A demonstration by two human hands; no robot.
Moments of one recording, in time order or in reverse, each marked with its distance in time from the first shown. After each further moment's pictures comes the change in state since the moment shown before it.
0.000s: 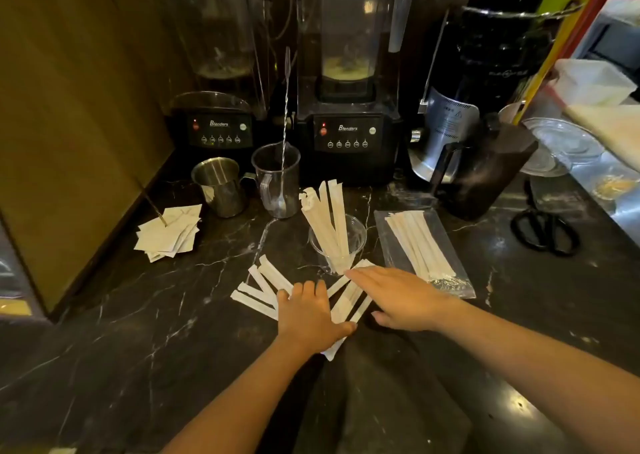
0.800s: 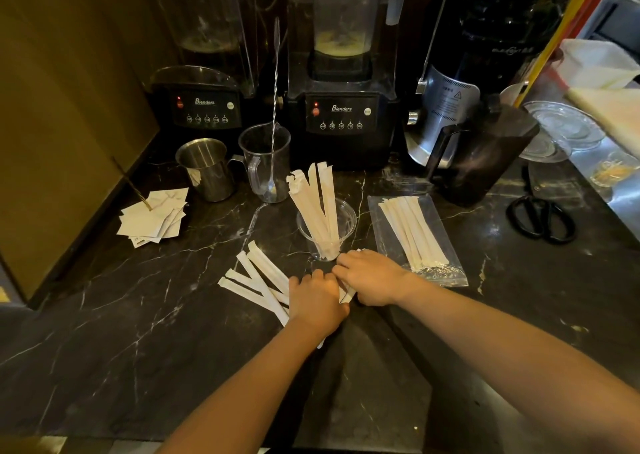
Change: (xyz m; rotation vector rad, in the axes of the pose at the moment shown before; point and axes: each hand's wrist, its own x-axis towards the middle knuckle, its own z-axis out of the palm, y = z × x) left_hand 0.013 0.025 0.004 -0.048 0.031 0.054; right_hand 0.050 0.015 0.023 -0.246 -0.013 -0.099
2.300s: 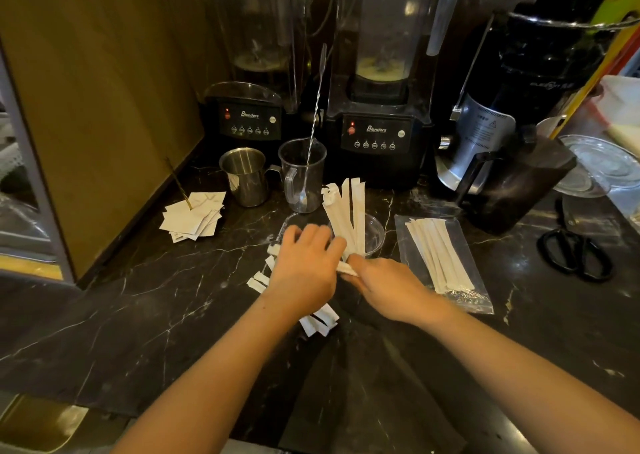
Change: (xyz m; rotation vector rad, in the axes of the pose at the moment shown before) left_hand -0.022 -0.046 -0.068 0.224 0.661 0.287; right_hand -0.020 -0.038 -0.048 0.323 0.308 0.121
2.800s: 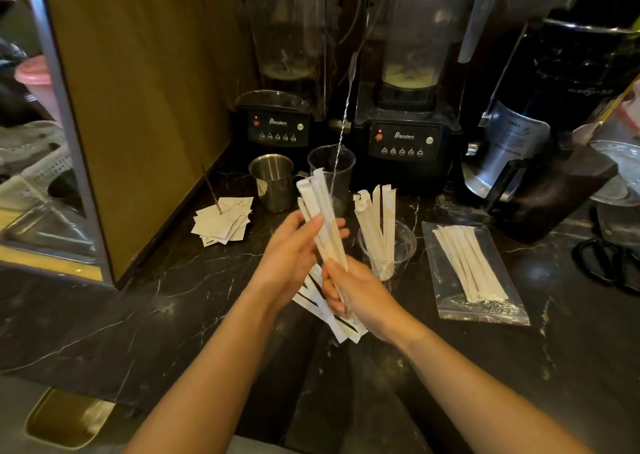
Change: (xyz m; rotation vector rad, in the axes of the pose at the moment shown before) left_hand -0.010 -0.046 -0.040 -1.870 0.040 -0.723; right_hand 0.027 -0.075 0.012 1.373 -0.009 0.148
